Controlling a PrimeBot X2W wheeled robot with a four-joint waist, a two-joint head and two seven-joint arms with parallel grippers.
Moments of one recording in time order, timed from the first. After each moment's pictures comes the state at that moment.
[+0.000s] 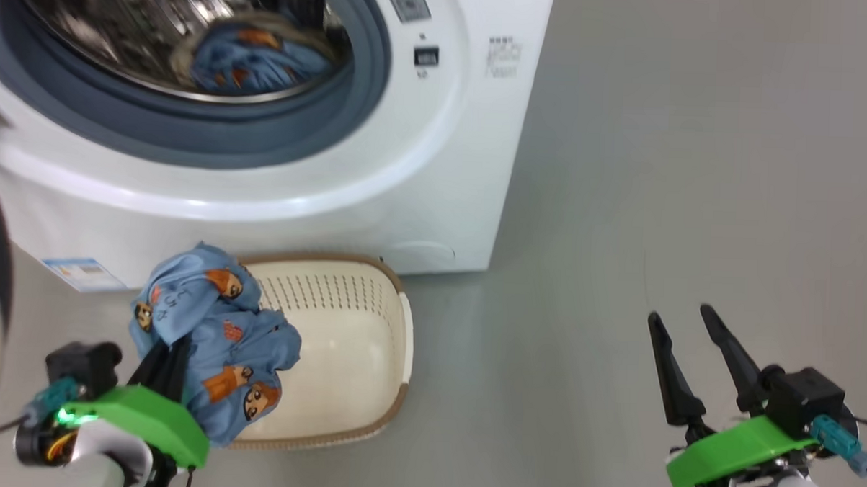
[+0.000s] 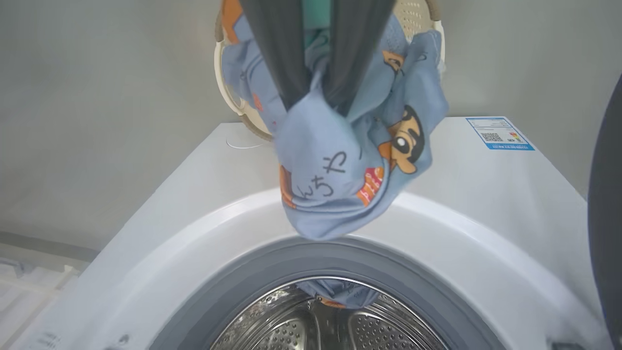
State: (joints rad) left arm -0.38 0.29 -0.39 0.60 -0.65 -0.13 -0.25; right arm -0.14 -0.12 0.04 0.21 0.24 0.13 -0.26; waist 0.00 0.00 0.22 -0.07
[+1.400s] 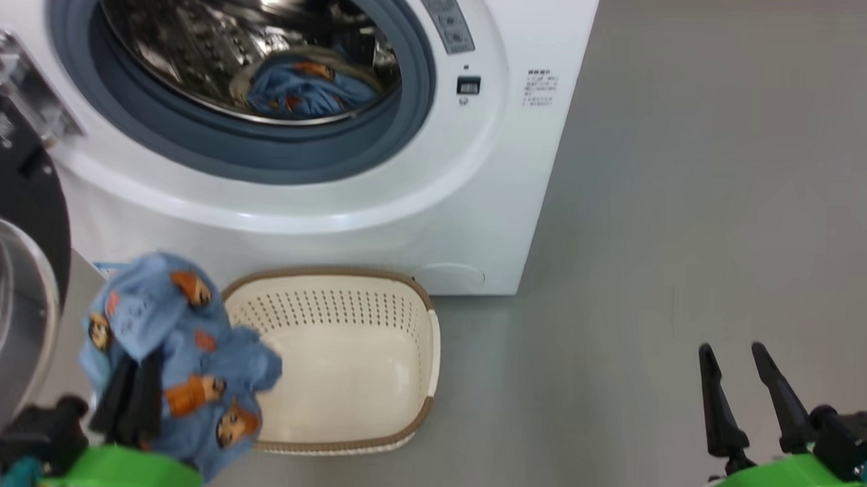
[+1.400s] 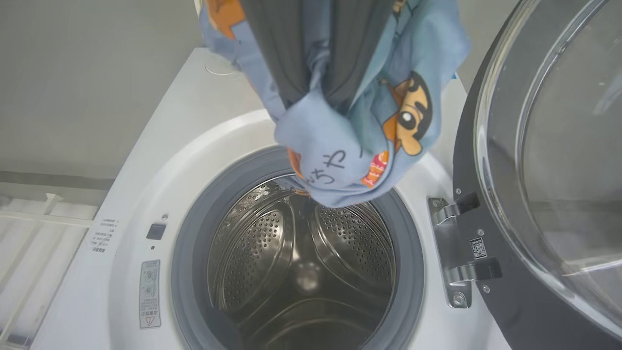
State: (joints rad) left arm -0.04 0.14 -0.02 0.09 -0.30 -0.13 -0.25; right arm -0.02 -0.10 -0.08 0.15 0.26 0.13 -0.26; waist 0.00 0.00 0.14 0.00
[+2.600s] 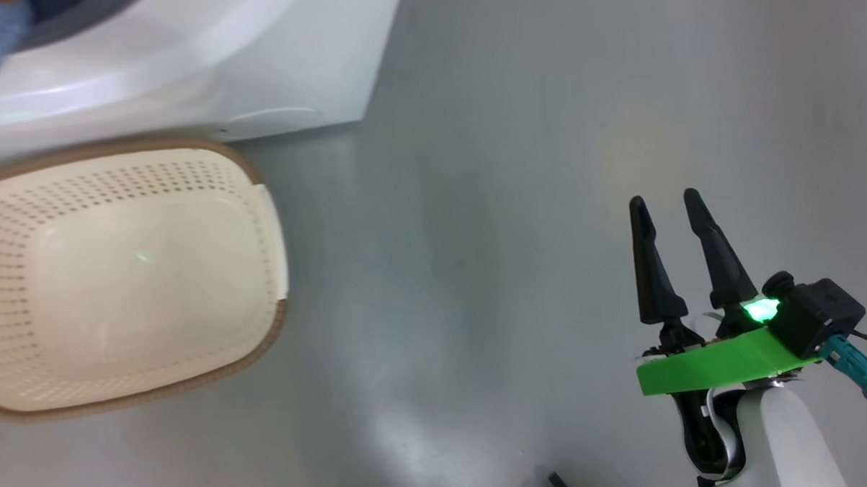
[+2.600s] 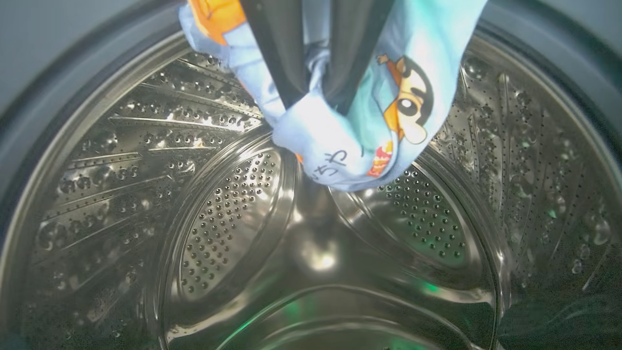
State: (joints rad) left arm -1.11 0.42 -0.10 0.71 -0.45 -0.13 -0.26; right arm -0.31 -0.05 0.06 0.12 0.33 0.13 -0.26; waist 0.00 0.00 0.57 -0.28
